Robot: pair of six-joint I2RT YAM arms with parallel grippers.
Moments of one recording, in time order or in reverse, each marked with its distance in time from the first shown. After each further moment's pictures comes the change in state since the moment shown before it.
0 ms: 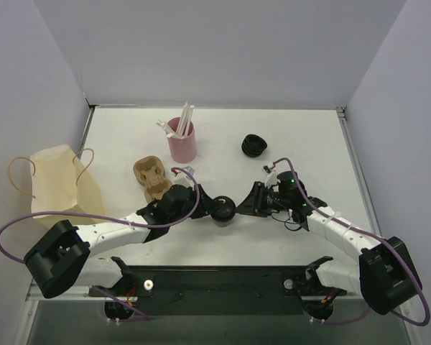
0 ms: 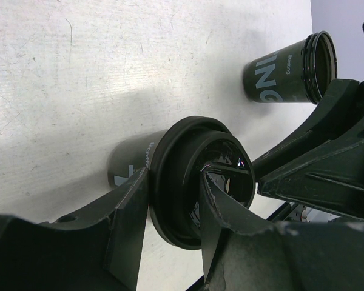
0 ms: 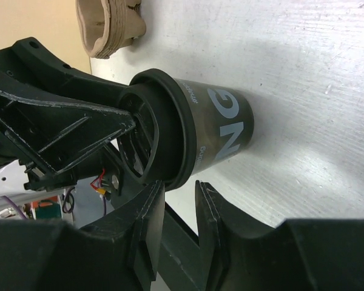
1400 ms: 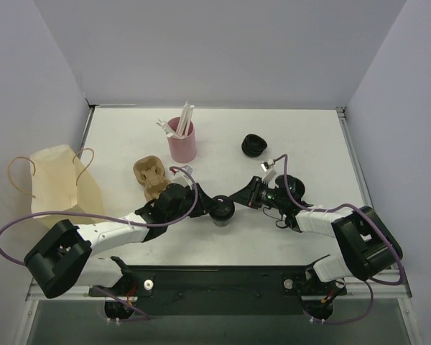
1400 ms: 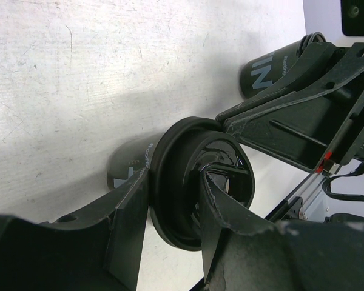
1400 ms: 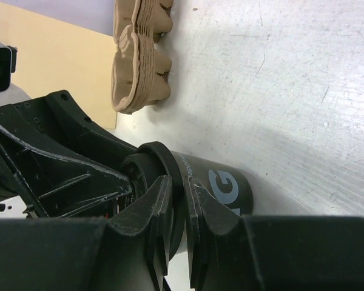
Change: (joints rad) left arm 0.041 0.005 -0.027 0.051 0.062 0.023; right arm -0.004 0.284 -0.143 0.698 0.023 0.102
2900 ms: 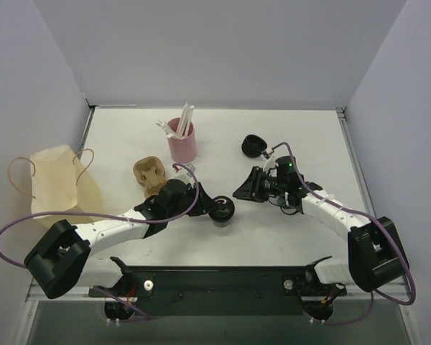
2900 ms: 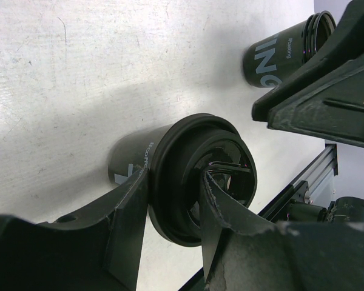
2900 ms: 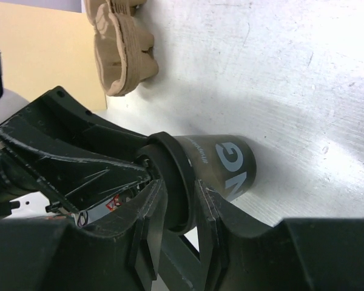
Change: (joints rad) left arm 0.028 0.002 0.060 -0.096 0.071 0.050; right arm -0.055 -0.118 0.306 -0.668 -0.064 -0.093
